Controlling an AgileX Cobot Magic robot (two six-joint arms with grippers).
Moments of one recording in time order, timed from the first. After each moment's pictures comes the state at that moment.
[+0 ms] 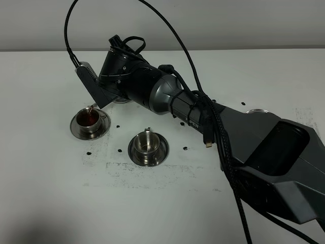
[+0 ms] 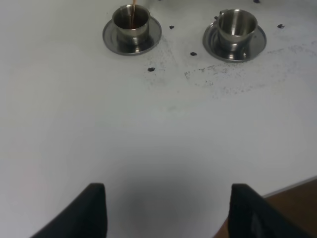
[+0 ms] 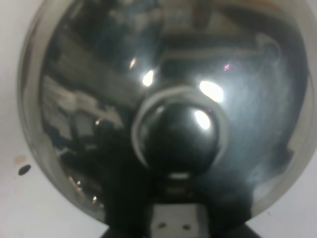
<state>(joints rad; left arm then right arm) 0.04 0.00 -0.48 -0.27 1.12 0.37 0.88 2.50 -2.30 -0.74 1.03 -0.99</state>
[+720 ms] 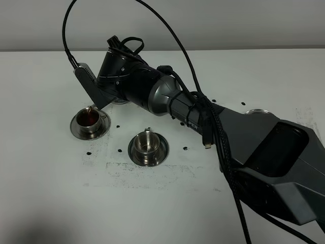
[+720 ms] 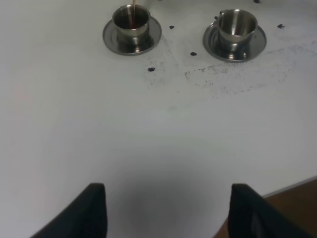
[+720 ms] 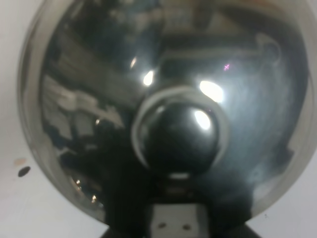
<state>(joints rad) 0.04 0.00 -0.48 -0.27 1.12 0.37 0.89 2.50 -2.30 -0.75 1.03 -0.99</state>
